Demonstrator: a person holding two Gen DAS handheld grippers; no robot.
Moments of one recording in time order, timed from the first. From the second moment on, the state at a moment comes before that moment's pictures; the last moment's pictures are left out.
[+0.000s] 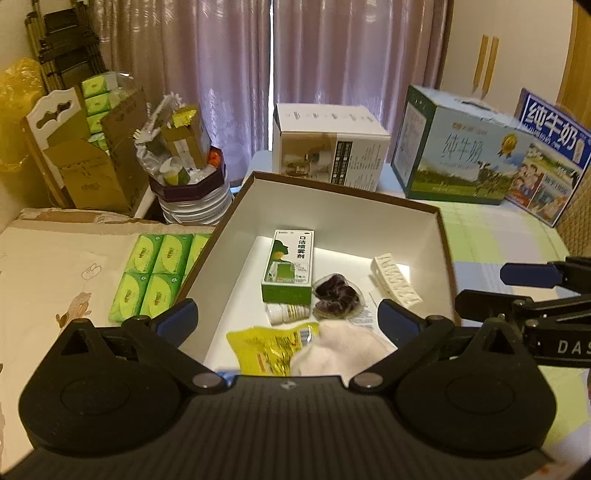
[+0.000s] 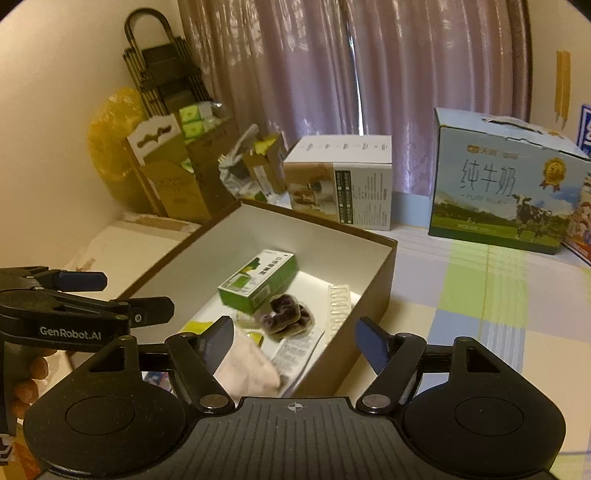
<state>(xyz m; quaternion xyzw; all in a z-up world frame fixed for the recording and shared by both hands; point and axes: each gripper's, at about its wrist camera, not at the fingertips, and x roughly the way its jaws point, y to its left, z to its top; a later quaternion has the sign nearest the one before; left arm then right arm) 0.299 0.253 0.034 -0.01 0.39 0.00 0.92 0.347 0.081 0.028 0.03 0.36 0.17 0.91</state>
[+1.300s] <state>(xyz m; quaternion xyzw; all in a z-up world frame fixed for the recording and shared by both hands) 0.060 0.098 0.041 -0.04 0.40 0.00 0.91 0.103 -0.062 0.028 0.02 0.39 0.16 0.91</state>
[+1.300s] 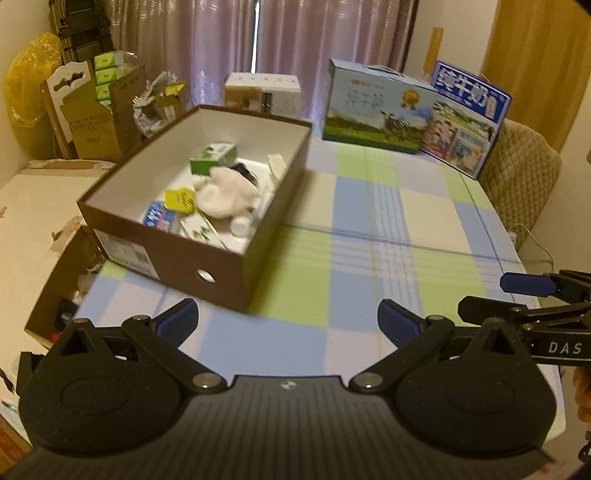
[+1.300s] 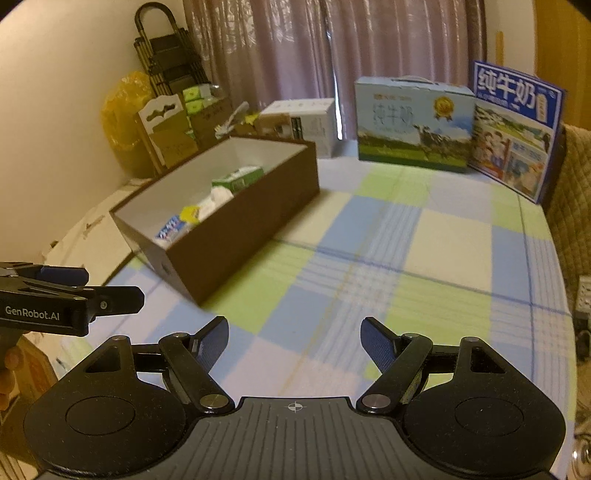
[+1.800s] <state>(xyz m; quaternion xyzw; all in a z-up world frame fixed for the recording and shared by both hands) 0.017 0.044 0.026 -0.04 0.42 -0.03 0.91 0.045 -0.104 0.029 0.03 0.40 0.14 0.91</state>
